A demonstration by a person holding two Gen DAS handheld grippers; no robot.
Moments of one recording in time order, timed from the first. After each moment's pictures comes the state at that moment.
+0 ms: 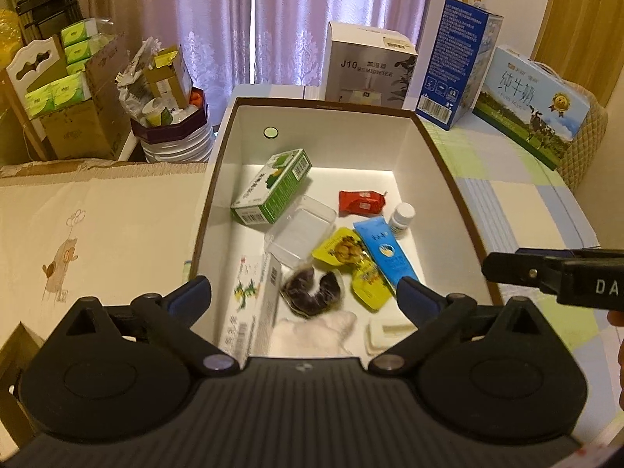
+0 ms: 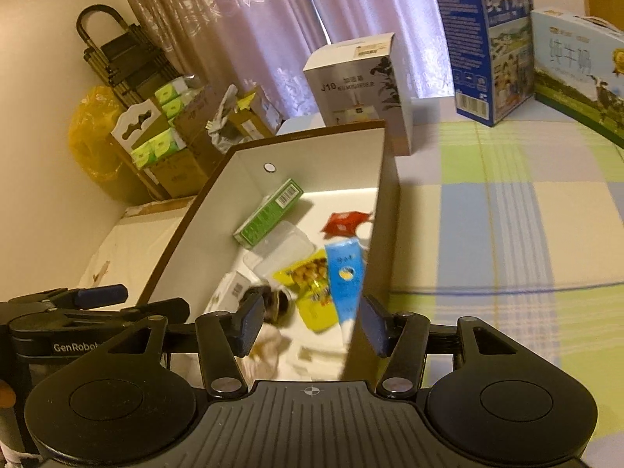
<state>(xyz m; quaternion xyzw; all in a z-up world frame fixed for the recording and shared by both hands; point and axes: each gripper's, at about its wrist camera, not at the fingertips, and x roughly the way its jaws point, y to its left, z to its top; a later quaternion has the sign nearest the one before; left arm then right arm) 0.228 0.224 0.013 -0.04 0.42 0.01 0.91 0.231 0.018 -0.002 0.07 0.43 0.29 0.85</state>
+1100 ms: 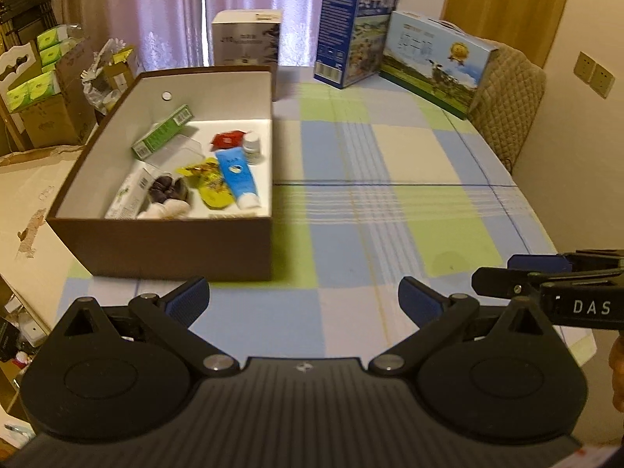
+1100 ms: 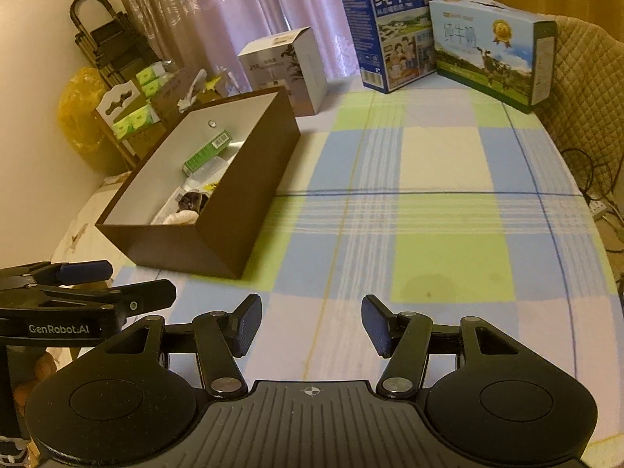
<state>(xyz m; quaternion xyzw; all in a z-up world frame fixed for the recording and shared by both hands) 0.095 0.037 0.021 -0.03 0.42 -0.02 0.90 0.108 -0.172 0.011 0.03 0.44 0.26 0.86</state>
